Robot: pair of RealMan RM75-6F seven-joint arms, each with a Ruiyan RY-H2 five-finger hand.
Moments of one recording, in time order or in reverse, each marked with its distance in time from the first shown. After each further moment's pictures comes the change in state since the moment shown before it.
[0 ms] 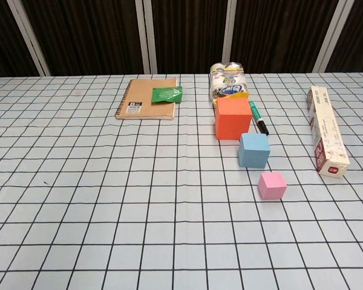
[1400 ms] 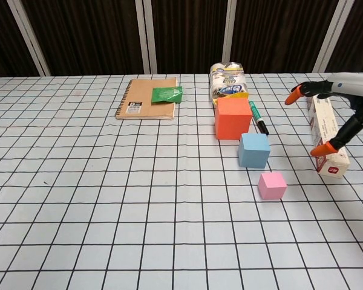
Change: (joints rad) left arm -0.012 0.000 -0.028 -0.001 -0.078 -0.046 0.012; right arm 0.614 -0.229 0.200 0.001 0.466 -0.680 -0.137
